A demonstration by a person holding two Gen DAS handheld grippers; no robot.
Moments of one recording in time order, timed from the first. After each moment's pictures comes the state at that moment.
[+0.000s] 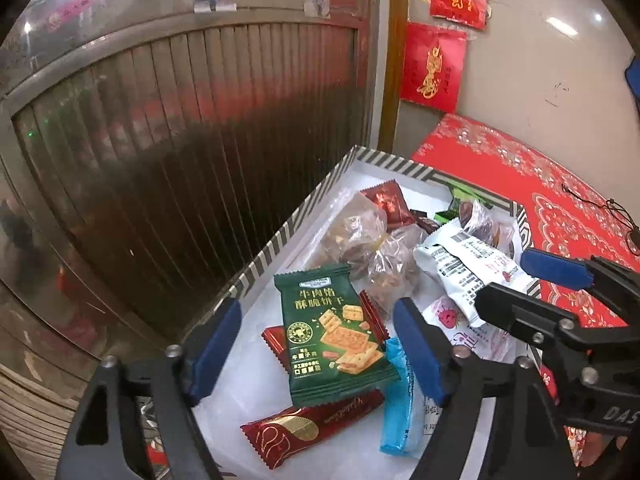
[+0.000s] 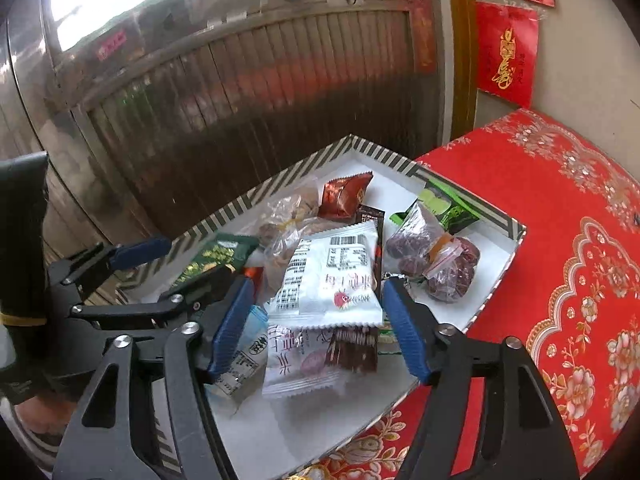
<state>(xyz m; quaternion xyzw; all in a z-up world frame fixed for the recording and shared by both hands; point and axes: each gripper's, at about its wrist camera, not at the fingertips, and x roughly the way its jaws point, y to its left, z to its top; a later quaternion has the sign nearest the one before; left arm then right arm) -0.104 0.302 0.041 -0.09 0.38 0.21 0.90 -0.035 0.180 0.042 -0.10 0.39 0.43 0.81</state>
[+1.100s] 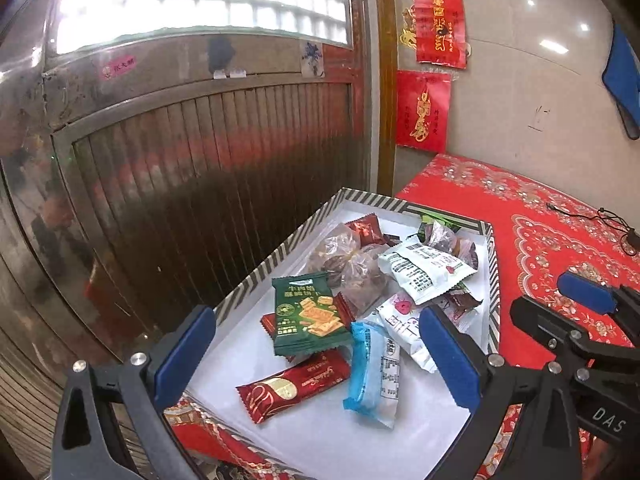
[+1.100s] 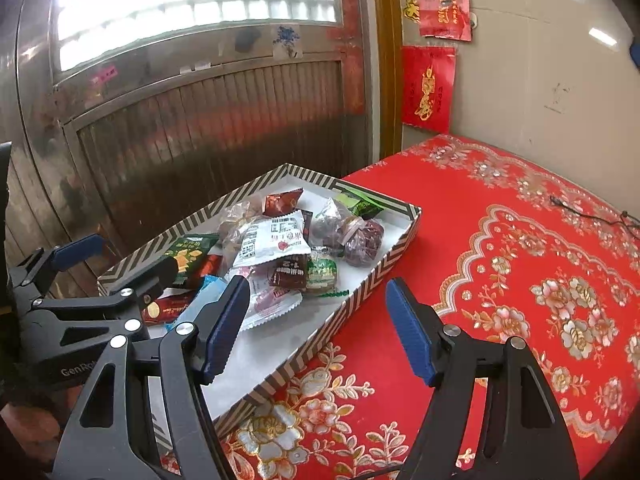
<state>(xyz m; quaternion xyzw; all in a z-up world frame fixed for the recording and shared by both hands) -0.152 0.254 0.060 -0.05 0.29 0.24 0.92 -0.091 0.112 0.053 -0.08 0.31 0.33 0.89</state>
